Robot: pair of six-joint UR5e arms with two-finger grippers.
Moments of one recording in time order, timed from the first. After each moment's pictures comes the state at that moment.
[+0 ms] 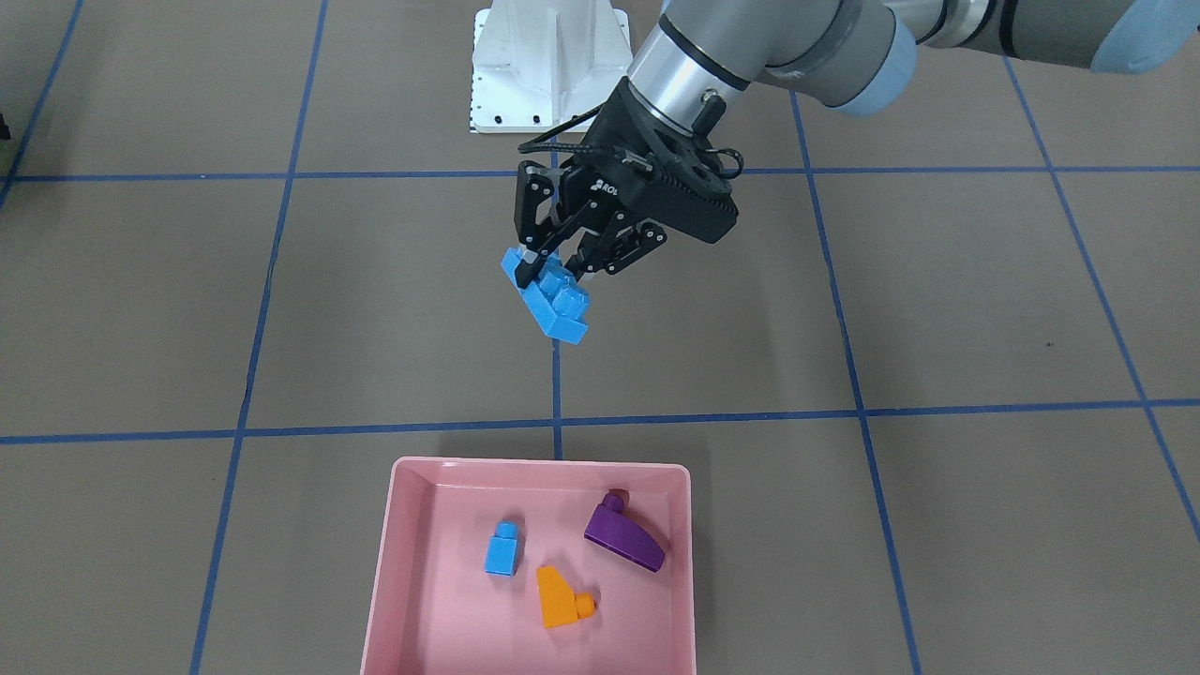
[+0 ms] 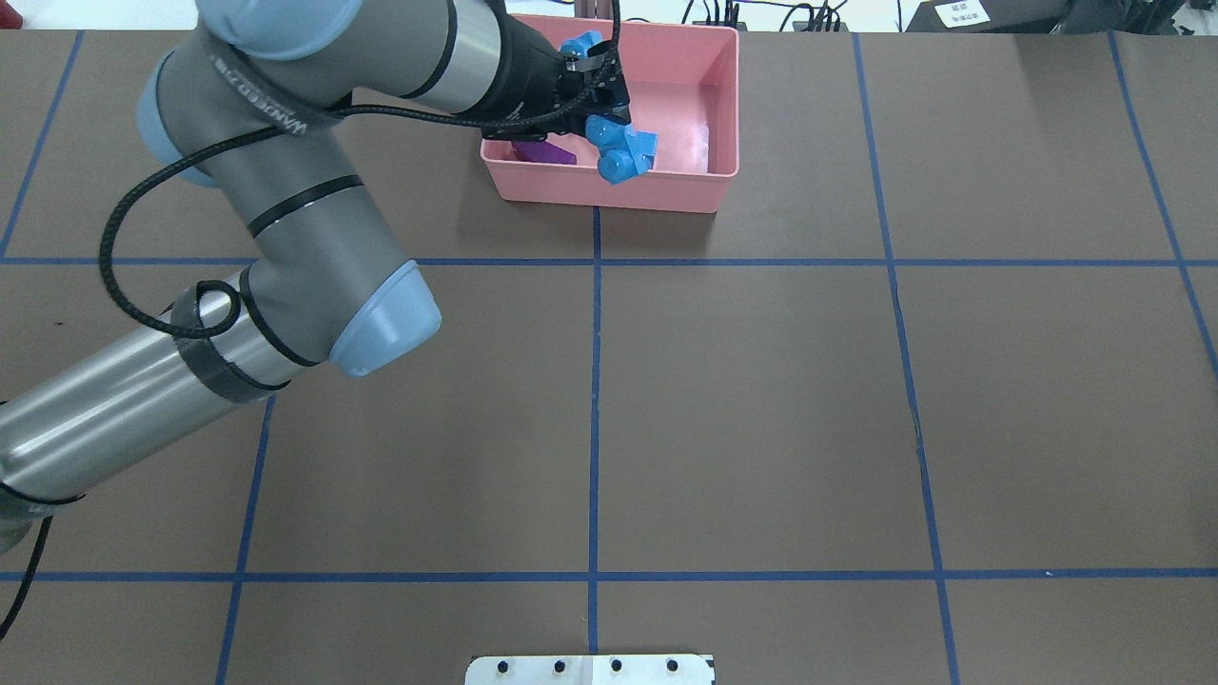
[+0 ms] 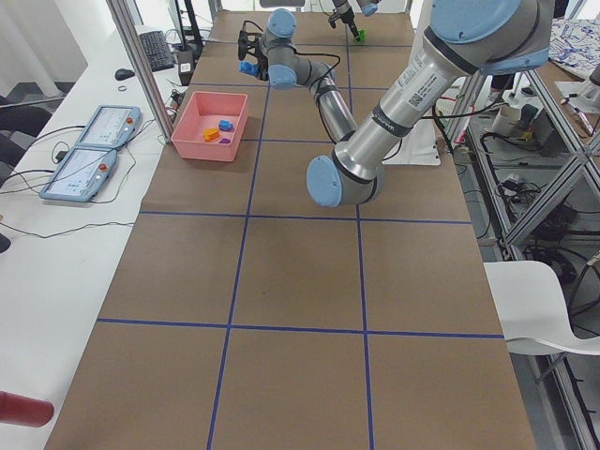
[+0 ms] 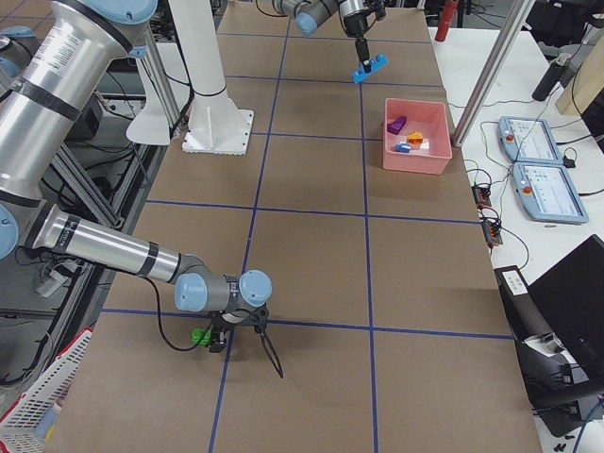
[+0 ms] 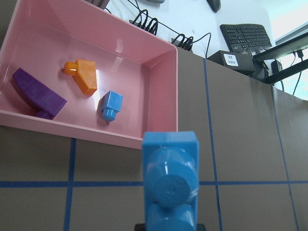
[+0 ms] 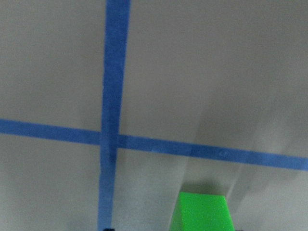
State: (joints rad) left arm -0.76 -2.44 -1.62 -2.05 -1.94 -1.42; right arm 1.02 -2.08 1.62 -1.31 2.39 0.12
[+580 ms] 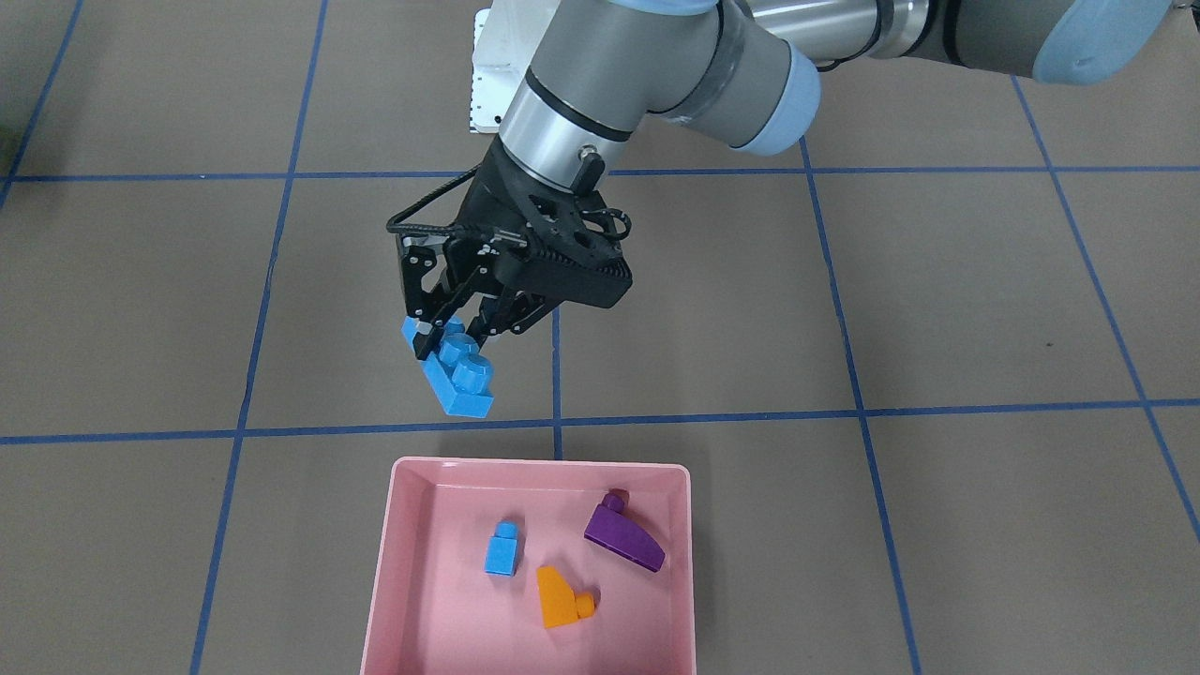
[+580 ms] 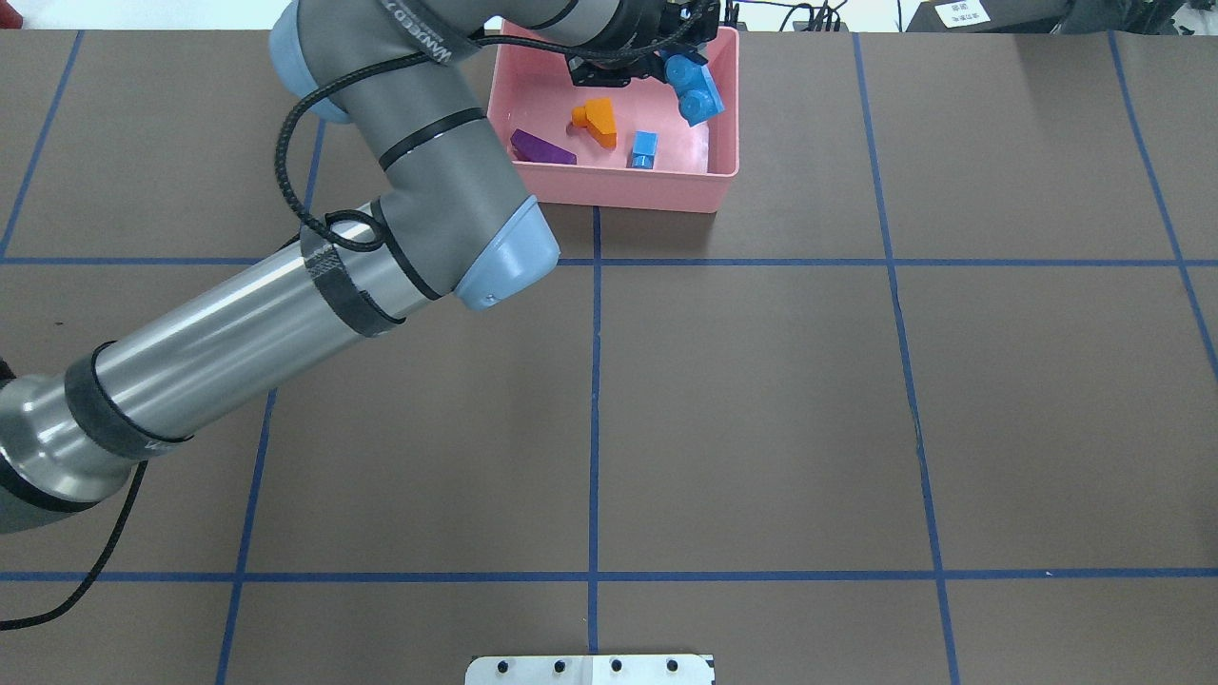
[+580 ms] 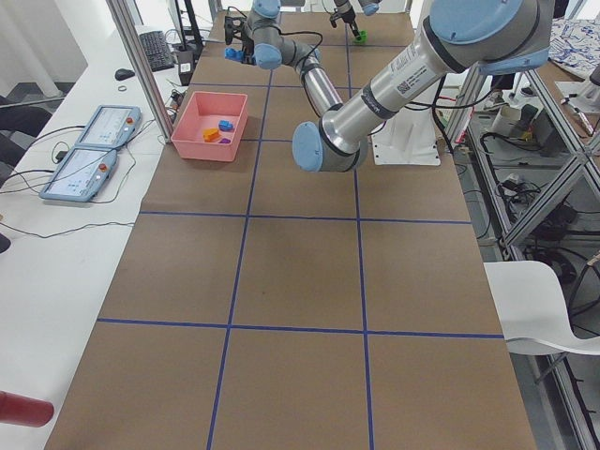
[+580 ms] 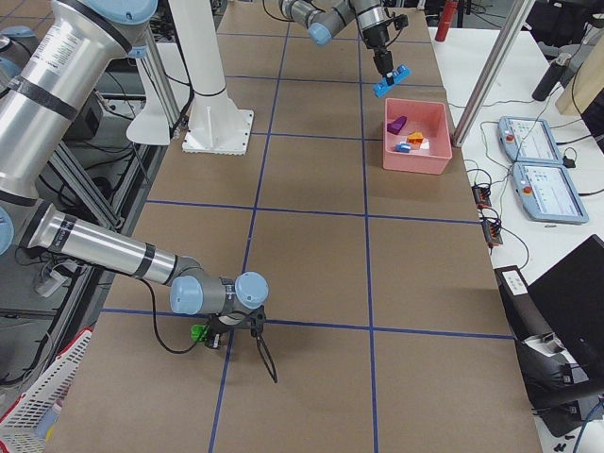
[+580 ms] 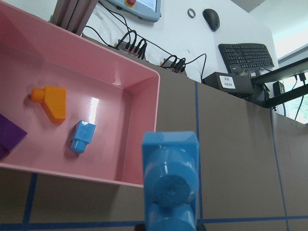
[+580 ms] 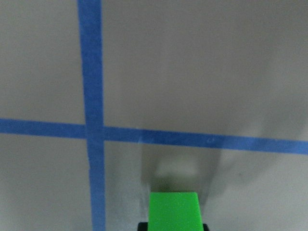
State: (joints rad) left arm -0.76 -2.66 -1.37 -2.06 -1.88 -1.53; right arm 1.02 -2.12 1.64 -1.27 2.39 0.18
